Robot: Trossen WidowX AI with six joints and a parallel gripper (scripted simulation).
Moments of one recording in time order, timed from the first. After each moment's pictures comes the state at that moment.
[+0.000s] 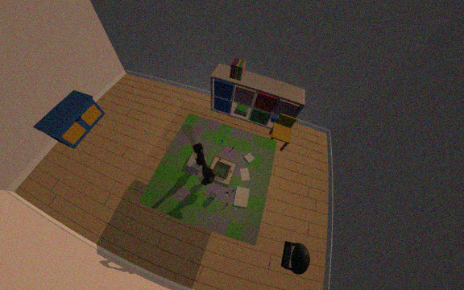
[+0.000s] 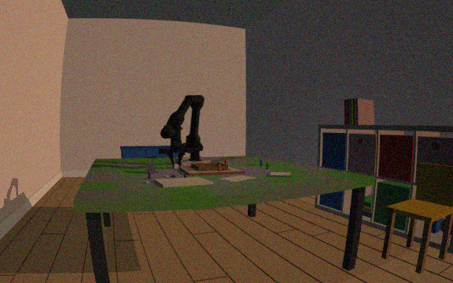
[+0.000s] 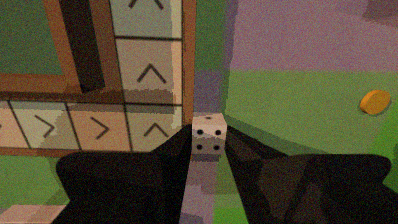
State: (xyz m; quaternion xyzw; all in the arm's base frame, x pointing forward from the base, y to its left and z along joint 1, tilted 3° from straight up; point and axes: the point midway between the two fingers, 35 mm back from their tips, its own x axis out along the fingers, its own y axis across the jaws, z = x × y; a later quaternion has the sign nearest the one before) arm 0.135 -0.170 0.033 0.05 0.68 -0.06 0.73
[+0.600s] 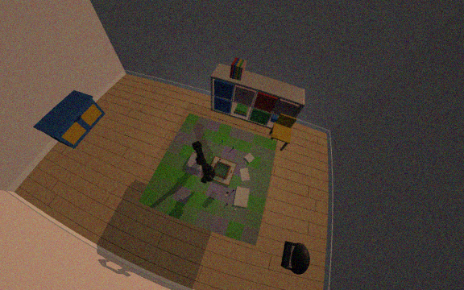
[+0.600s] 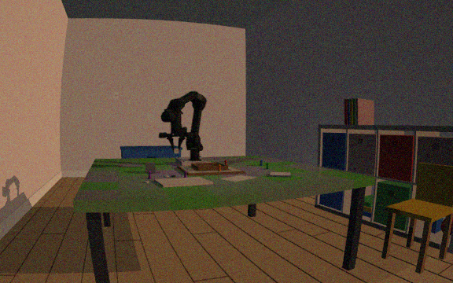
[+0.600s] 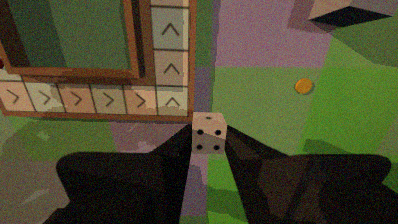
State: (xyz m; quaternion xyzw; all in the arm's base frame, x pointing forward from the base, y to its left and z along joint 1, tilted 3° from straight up) arm 0.131 -0.167 0.120 0.04 0.68 -0.06 0.73
